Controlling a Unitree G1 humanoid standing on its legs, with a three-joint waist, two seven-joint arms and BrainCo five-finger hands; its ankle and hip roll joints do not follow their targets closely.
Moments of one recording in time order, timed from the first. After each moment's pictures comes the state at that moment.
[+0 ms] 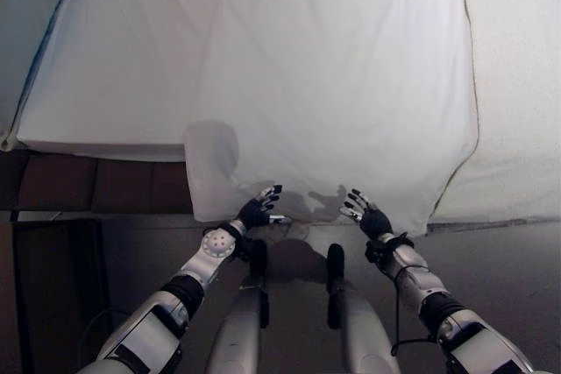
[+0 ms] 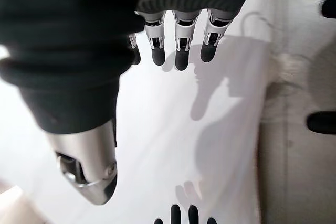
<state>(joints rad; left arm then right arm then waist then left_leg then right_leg) -0.60 0.33 -0.65 0.89 -0.42 -0.29 -0.16 -0.50 -0.28 0.43 0.90 0.81 -0.22 0.12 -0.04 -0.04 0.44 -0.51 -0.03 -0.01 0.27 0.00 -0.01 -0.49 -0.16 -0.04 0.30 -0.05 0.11</state>
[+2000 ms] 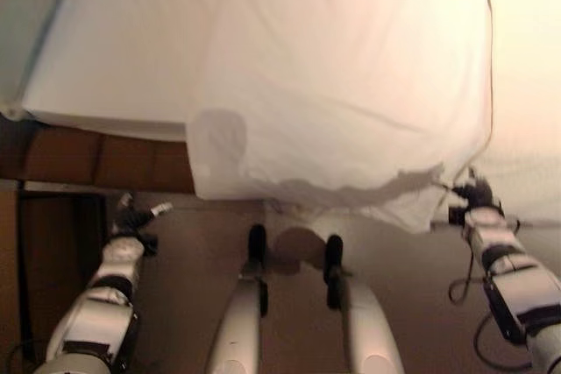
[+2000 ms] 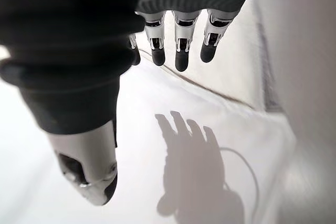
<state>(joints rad) -0.37 0.44 -0.13 1.28 -0.26 -0.26 0.16 -0.50 -0.49 0.16 1.29 0.37 -0.17 -0.19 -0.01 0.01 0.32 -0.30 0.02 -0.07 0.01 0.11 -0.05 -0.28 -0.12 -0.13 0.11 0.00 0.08</state>
